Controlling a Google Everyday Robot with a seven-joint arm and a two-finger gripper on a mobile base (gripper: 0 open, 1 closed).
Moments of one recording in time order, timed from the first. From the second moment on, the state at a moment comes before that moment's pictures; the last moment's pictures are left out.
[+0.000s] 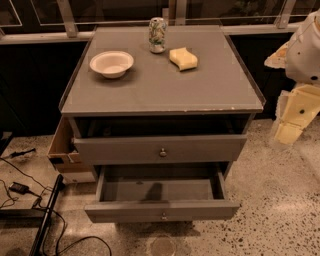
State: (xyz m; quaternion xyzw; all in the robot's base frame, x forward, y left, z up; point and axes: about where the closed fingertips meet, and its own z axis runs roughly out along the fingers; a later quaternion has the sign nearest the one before) arm 0.438 -0.217 0.976 -0.60 0.78 -0.03 0.16
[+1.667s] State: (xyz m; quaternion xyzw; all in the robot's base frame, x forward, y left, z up) arm 0.409 -0.184 0.820 -0.58 0.79 0.07 0.20
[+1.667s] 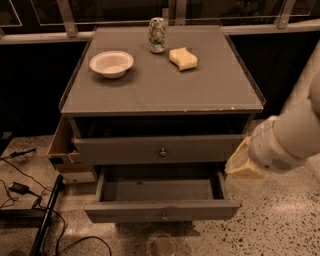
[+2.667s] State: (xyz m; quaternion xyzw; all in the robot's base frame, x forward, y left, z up) arm 0.389 -0.176 0.705 -0.57 0.78 0.14 0.21
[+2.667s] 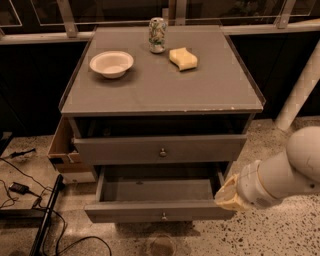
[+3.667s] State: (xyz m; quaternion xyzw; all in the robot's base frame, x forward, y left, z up) arm 0.352 -0.168 0.483 -0.57 0.76 0.22 0.22
